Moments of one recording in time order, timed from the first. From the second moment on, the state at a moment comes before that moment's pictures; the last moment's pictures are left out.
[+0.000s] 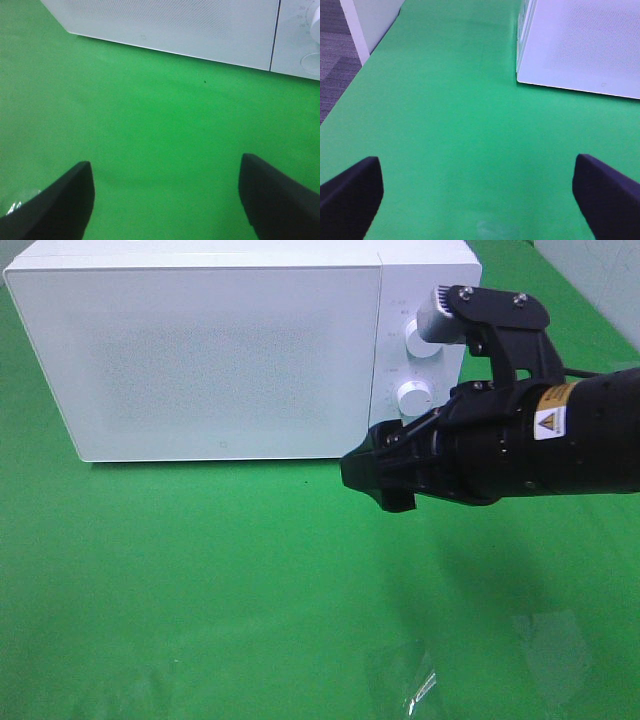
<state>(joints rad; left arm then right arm) 0.03 0.00 -0.52 0.04 1.07 -0.10 0.68 1.33 -0.64 0.10 0.00 0.24</state>
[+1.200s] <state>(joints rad) 0.03 0.00 -0.52 0.04 1.07 -0.10 0.56 0.40 -0.64 0.00 1.01 0.13</state>
